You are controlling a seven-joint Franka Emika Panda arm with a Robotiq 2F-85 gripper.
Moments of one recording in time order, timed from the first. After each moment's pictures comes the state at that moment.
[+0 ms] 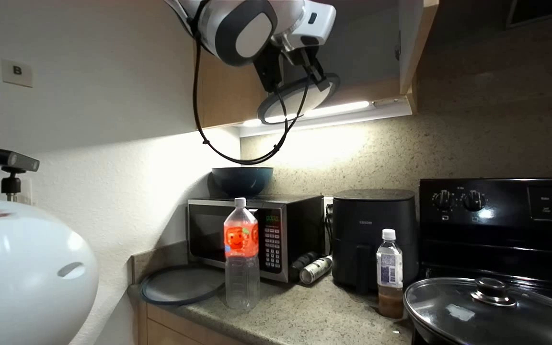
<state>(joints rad) 0.03 -0.58 -0.08 -2.35 0.66 3.06 0.37</state>
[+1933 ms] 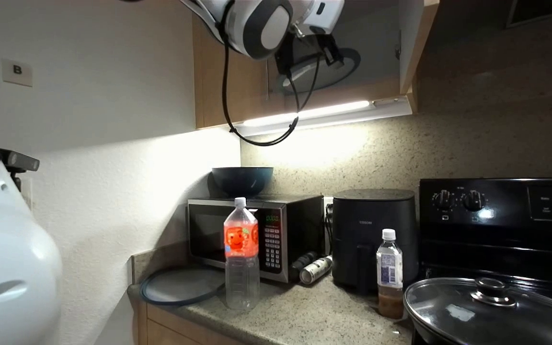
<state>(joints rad) -0.21 -0.37 0.11 -2.09 0.62 3.14 0.67</state>
